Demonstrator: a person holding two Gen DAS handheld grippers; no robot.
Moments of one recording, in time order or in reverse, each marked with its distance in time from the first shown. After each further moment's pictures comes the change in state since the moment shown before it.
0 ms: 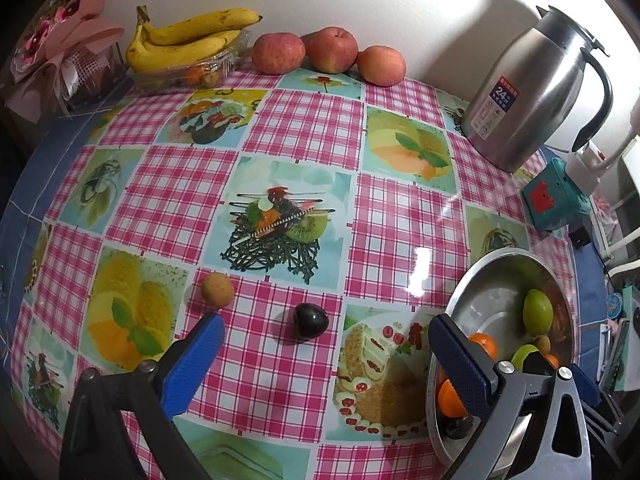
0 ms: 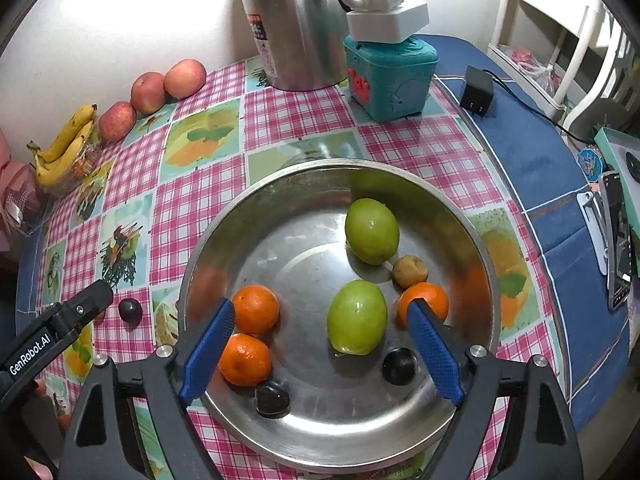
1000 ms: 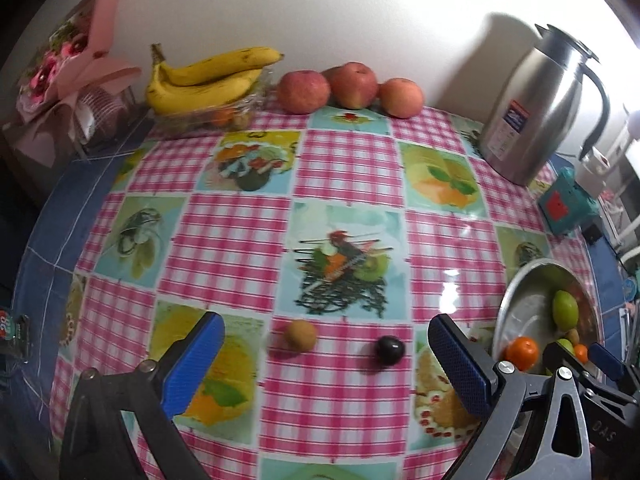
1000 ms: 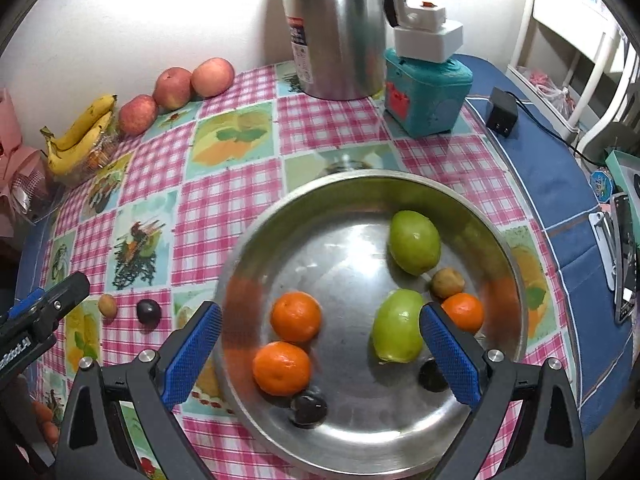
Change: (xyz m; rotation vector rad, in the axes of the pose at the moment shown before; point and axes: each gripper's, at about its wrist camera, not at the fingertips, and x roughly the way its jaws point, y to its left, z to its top) left arm -0.019 0.054 0.020 0.089 -0.095 0.041; right arm -0.002 0.037 -0.002 -0.059 -0.050 0.023
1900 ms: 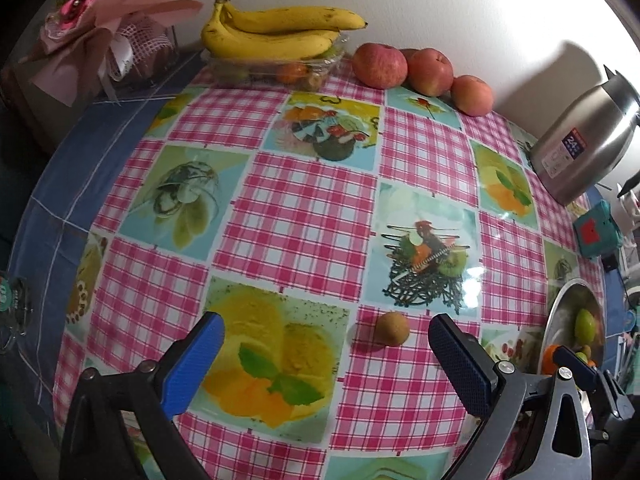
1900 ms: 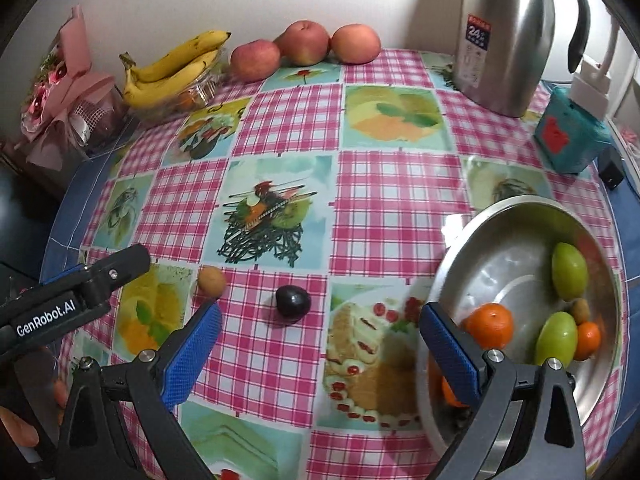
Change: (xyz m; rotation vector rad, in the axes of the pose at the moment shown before) left arm 0.019 0.075 0.006 -0.125 0.114 -0.003; right arm 0.024 0.125 -0.008 -0.204 0.076 0.145
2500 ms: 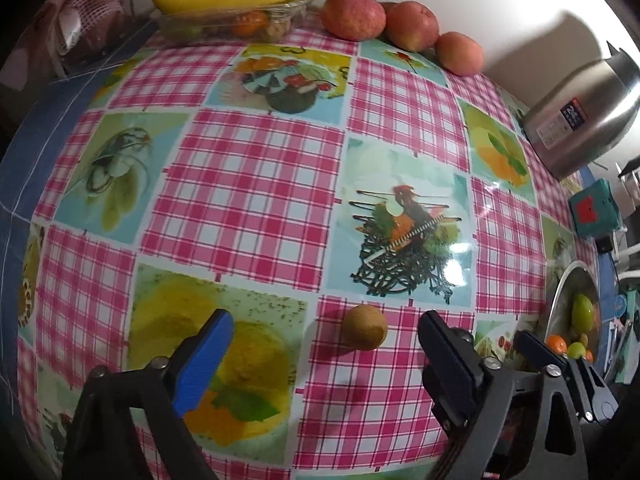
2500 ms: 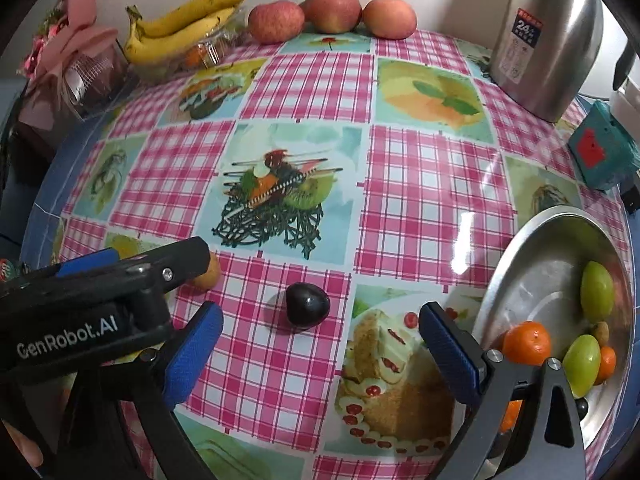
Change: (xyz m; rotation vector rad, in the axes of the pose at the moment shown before) left arm 0.050 -0.018 -0.008 0.028 0.112 -0.093; right arm 0.044 0.019 0.001 -0.097 0.068 -0.034
